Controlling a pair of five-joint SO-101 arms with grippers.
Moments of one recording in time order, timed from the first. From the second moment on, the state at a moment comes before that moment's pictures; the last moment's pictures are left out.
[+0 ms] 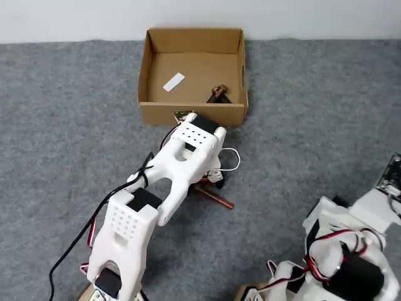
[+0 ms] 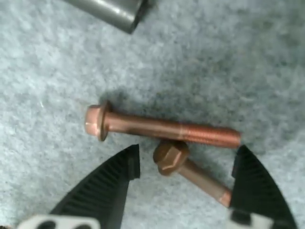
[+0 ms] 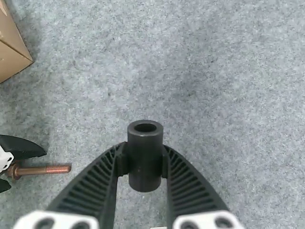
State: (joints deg) left arm 28.0 41.0 -15.4 94.9 55.5; right arm 24.4 -71.0 31.1 100.6 -8.4
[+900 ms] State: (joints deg) left arm 29.6 42.8 -21.1 98.1 49.4; right arm 24.4 -71.0 31.1 100.6 -8.4
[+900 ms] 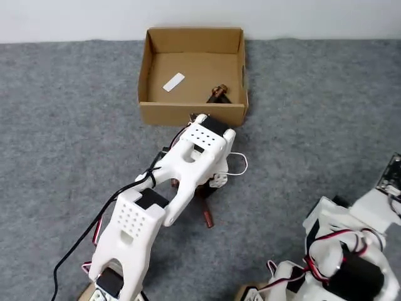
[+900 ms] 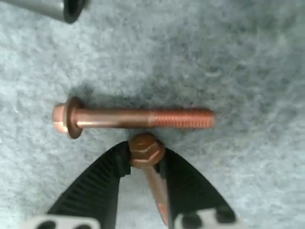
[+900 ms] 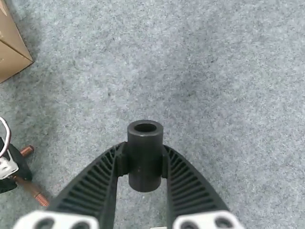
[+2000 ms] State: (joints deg) left arm 33.4 40.0 -11.4 97.4 49.4; right arm 24.4 -70.9 31.1 100.6 -8.4
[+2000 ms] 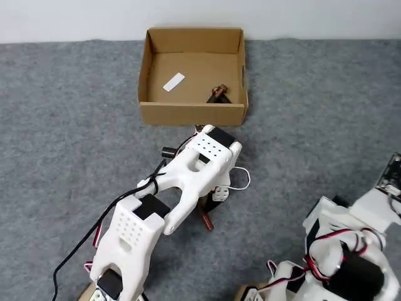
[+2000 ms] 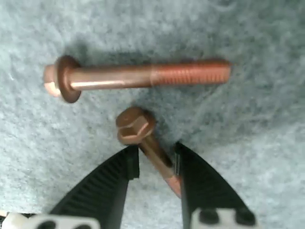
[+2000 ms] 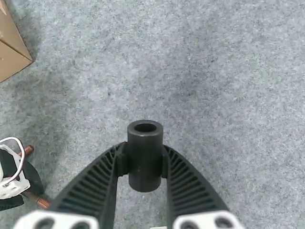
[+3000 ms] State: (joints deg) left arm 32.7 10.2 -12.1 98.8 47.3; right arm 24.4 -70.9 25.6 100.6 -1.6
